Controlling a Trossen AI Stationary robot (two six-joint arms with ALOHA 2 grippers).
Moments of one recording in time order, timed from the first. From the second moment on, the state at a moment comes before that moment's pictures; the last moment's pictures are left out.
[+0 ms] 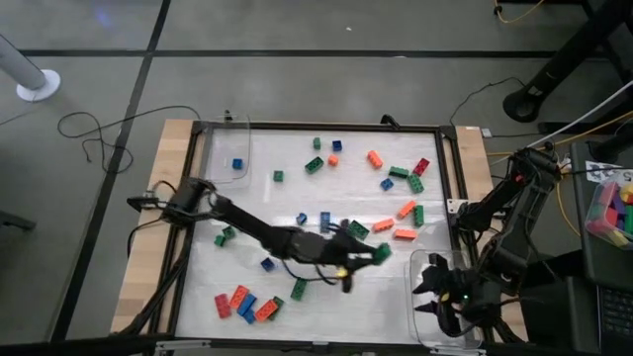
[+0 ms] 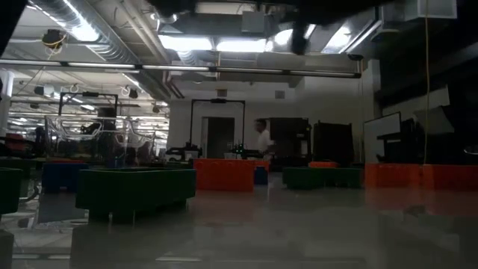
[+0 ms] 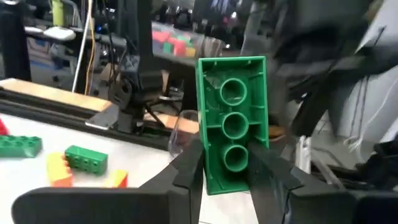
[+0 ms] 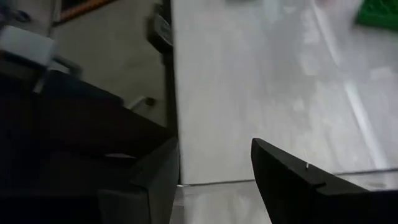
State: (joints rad) left arm -0.32 2.12 1.40 0.70 -0.34 -0.25; right arm 1.07 1.30 1.12 -0.76 0.40 1.13
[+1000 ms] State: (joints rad) left arm -0.30 2.64 2.08 0.66 -0.28 -0.25; right arm 1.06 1.42 1.28 -1.06 0.56 1.09
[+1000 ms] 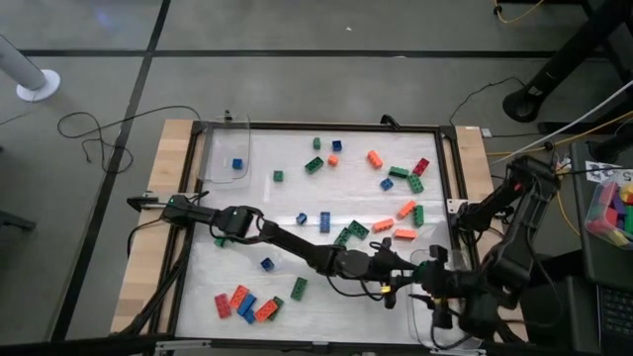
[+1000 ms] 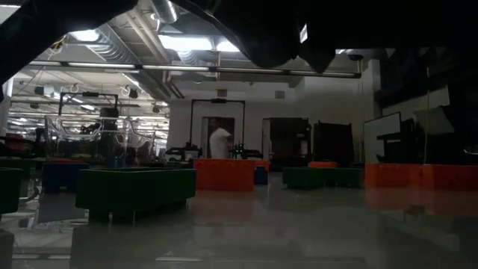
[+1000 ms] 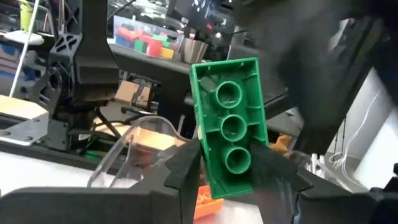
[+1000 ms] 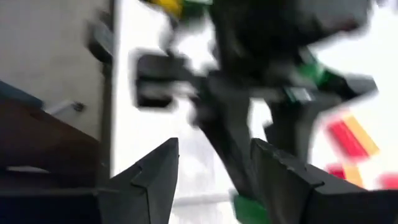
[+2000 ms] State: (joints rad) left arm -0.26 2.38 2.08 -0.26 -0.28 -0.13; right arm 1.07 1.44 1.28 -1.28 0.55 1.42
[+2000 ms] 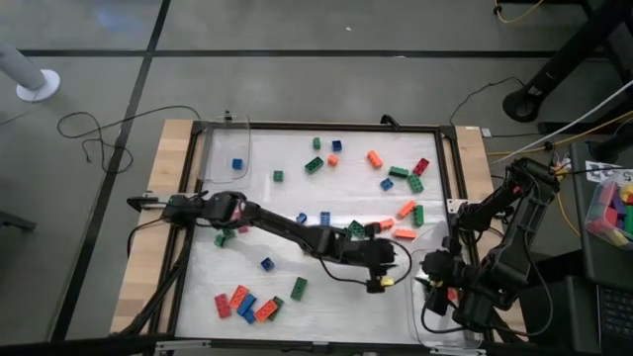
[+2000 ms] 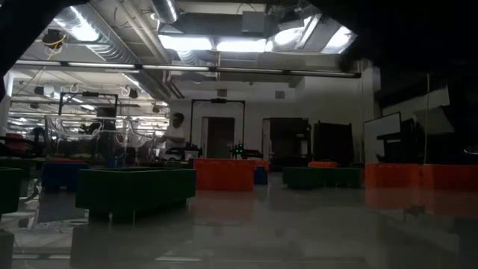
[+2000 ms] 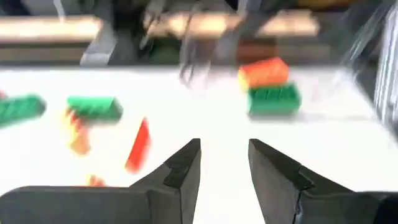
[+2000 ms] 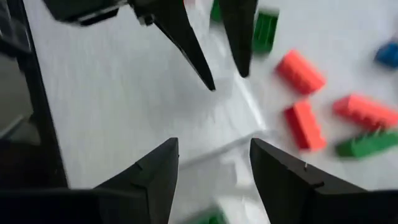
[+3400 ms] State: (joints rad) left arm -0.84 2.13 2.05 -1.57 -0.95 -0.96; right arm 0.16 1.45 0.91 -0.81 0.14 0.08
